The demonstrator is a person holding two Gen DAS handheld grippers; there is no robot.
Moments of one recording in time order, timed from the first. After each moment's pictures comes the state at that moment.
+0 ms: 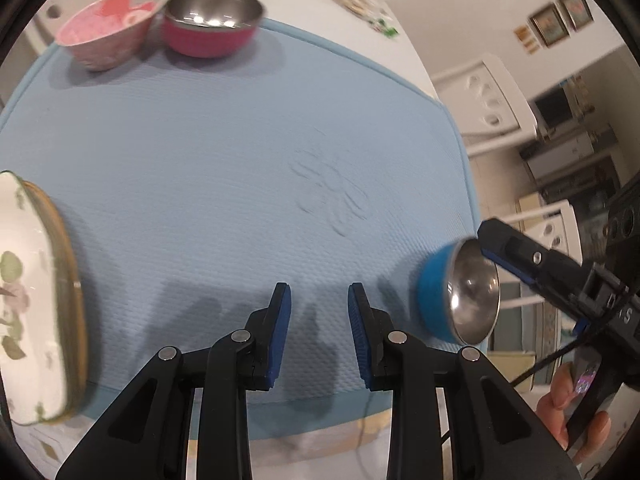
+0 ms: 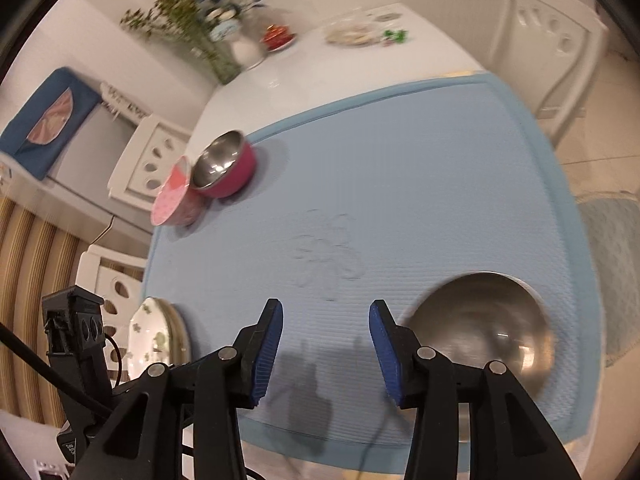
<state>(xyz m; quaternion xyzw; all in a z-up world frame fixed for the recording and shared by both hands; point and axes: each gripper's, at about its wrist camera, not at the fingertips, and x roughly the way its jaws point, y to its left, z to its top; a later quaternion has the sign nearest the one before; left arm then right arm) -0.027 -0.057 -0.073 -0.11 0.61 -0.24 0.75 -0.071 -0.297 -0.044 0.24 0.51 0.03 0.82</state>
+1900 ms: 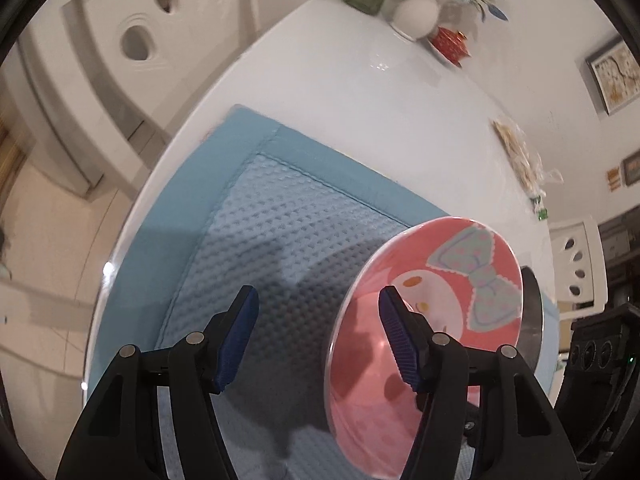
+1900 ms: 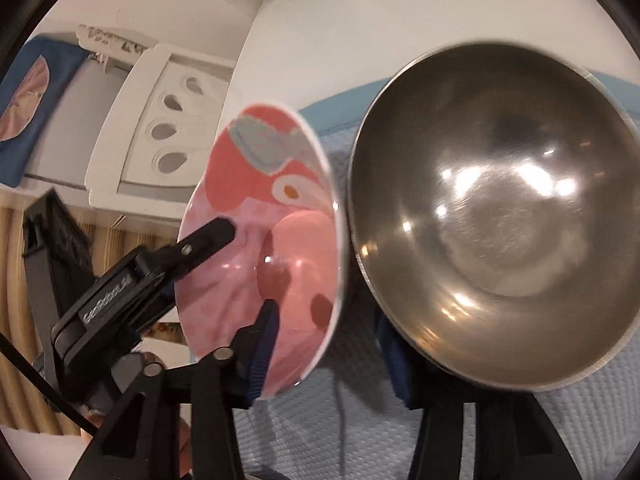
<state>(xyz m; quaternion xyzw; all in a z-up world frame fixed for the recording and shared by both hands) 0.273 0.142 -0.125 -0.17 0.57 -0.12 0.80 0.228 -0.075 -0.149 0.29 0.59 0.13 0.74</state>
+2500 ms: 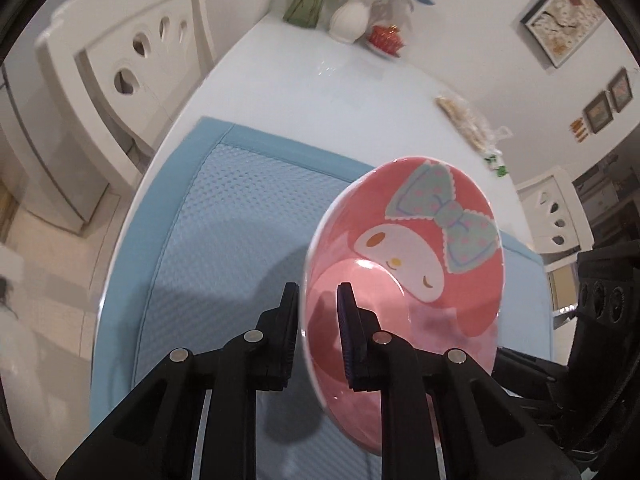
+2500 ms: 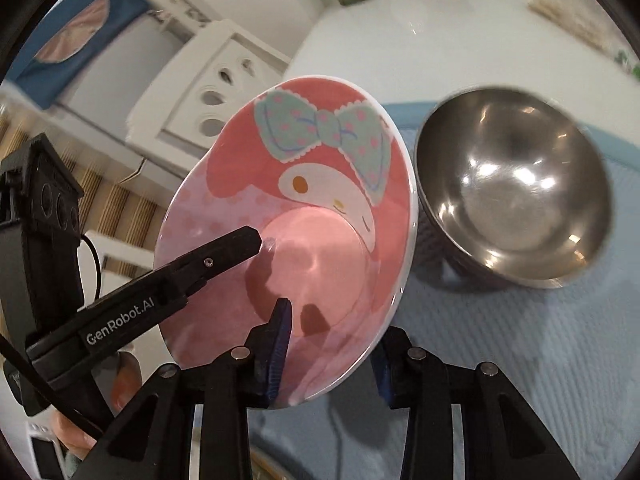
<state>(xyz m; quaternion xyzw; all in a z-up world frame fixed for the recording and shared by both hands) 0.196 0.135 -0.070 -0.11 0.53 -0.17 0.82 0.167 -0.060 -0.105 0.18 0.55 0.16 0.80</state>
